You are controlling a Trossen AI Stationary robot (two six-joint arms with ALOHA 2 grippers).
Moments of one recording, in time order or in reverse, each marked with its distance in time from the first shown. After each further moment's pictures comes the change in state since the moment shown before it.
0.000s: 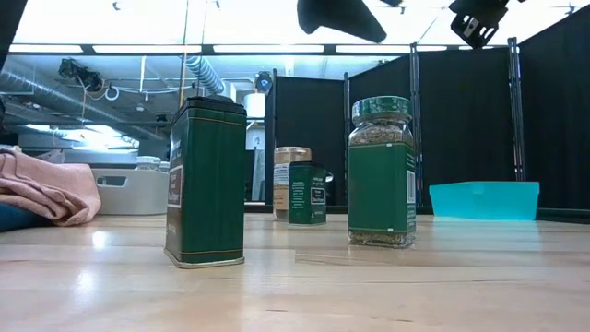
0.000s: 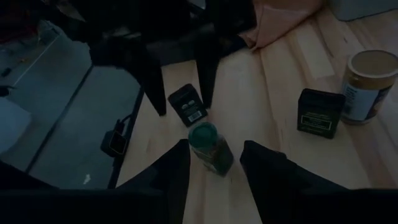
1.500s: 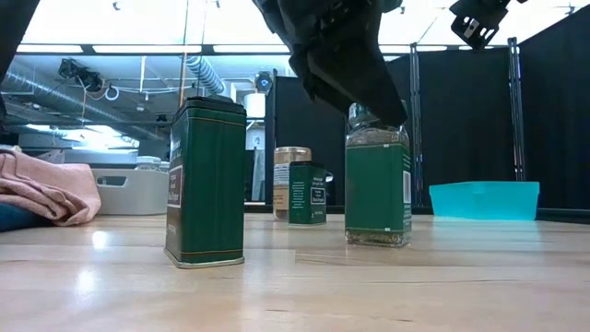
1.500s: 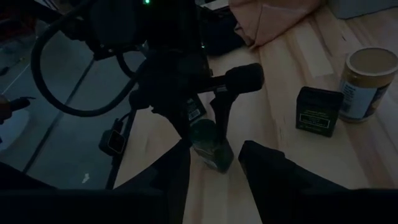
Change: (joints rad) left arm 0.015 0.103 -0.133 0.141 0.028 0.024; right arm 0.000 0.000 0.000 -0.007 0.002 -0.002
